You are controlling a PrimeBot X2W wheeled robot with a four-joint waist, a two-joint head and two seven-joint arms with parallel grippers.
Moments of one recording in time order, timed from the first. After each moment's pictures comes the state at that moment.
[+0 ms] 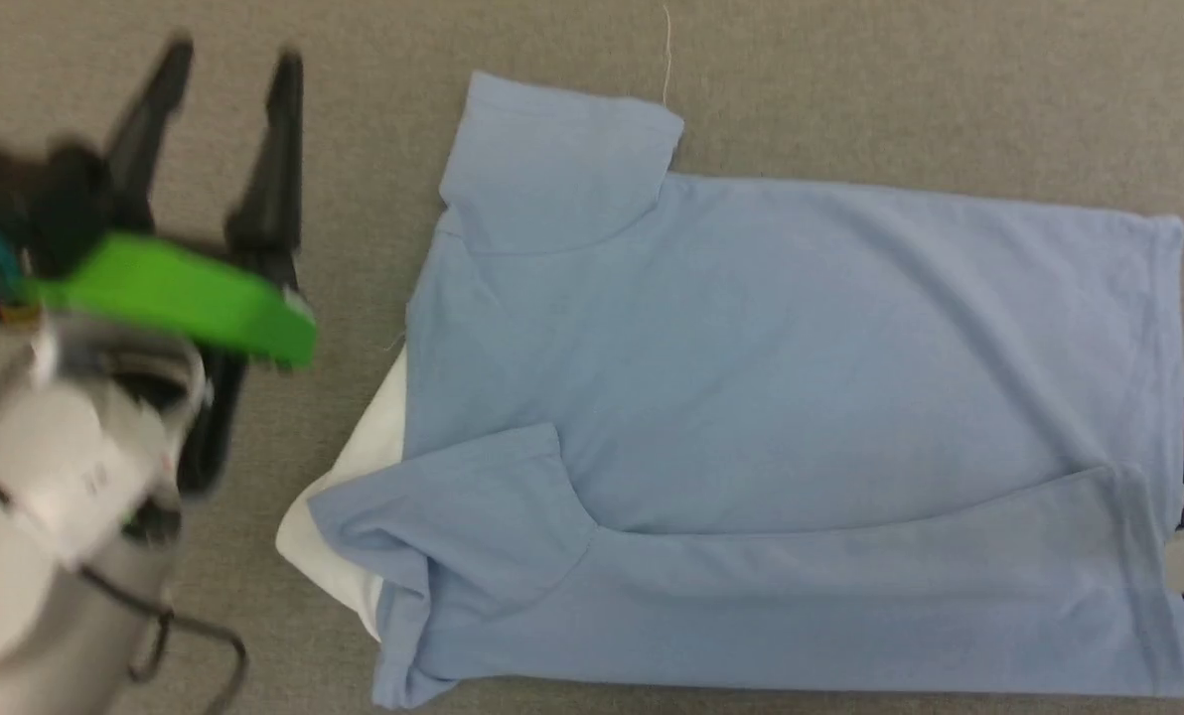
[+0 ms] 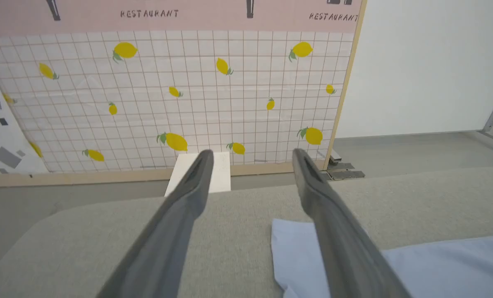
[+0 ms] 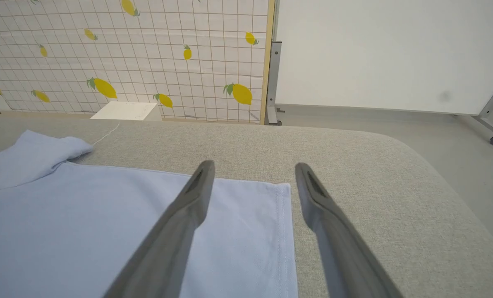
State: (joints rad) left arm -0.52 0.53 -0.33 -0.23 -0.57 0.22 0.04; right arm 0.00 -0.11 -0.29 -0.40 0.15 0.13 0.15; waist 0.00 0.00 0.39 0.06
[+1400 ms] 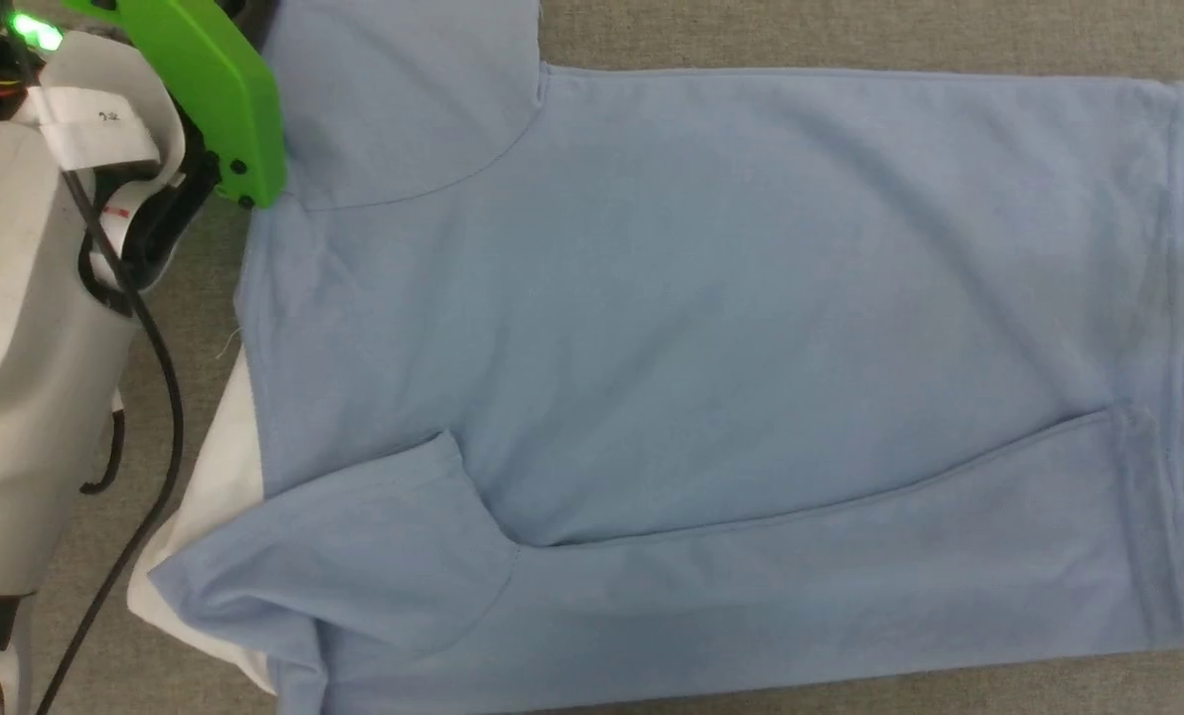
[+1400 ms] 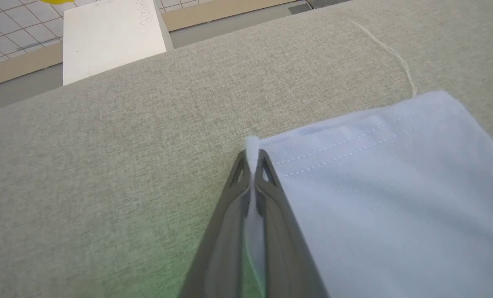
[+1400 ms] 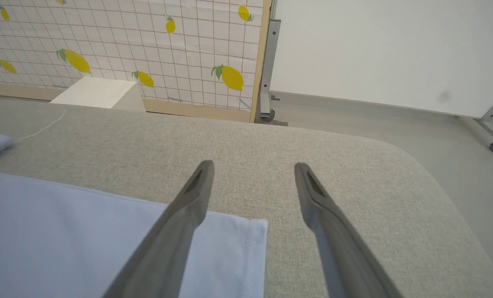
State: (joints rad) left arm -0.98 0.54 -0.51 0.28 -0.63 -0.01 0.43; right arm -0.33 -0.24 -0.23 -0.39 0.23 0.13 0.30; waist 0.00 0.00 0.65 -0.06
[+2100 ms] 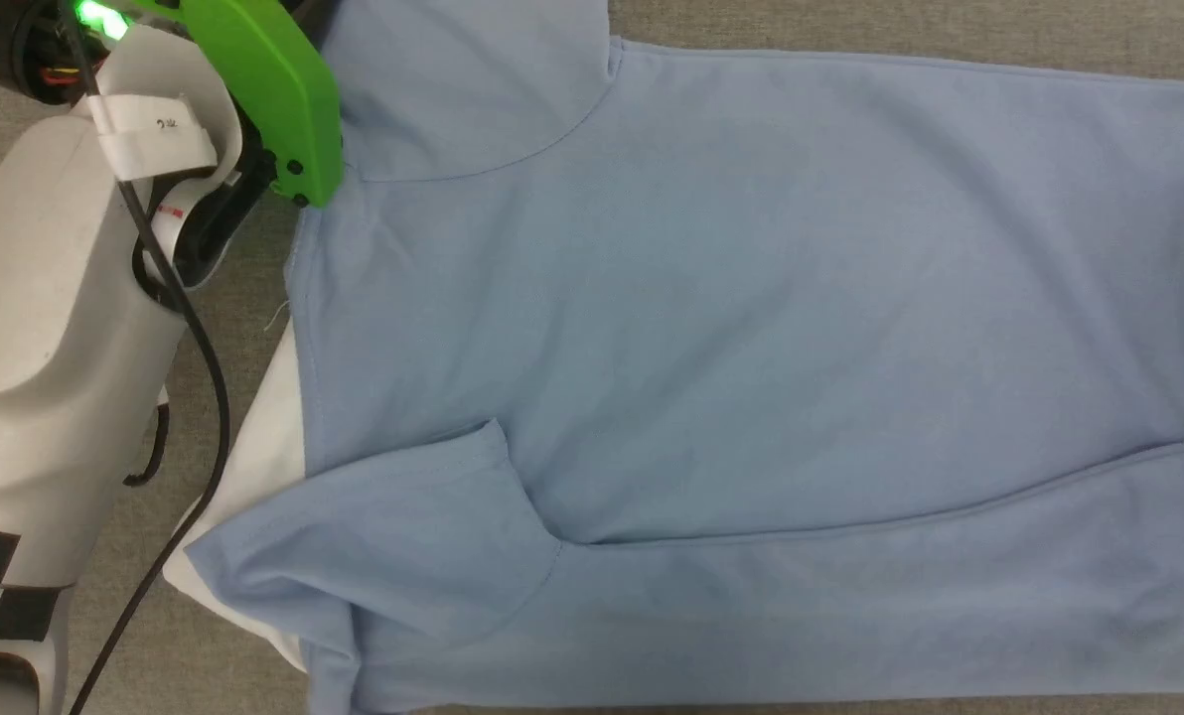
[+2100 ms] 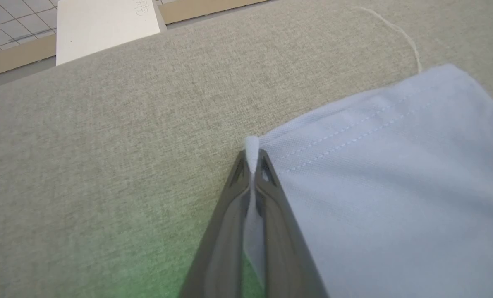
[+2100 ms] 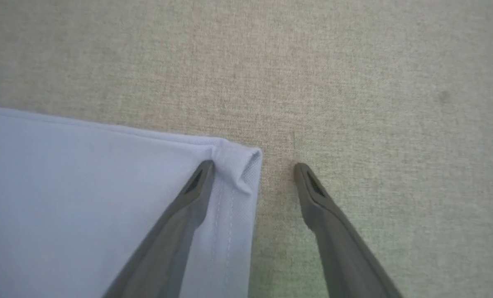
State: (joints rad) left arm -1.00 0.50 -0.54 0.27 -0.63 -0.01 0.40; right arm -0.50 -0.39 -0.24 -0.15 0.34 0.13 0.81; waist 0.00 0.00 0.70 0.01
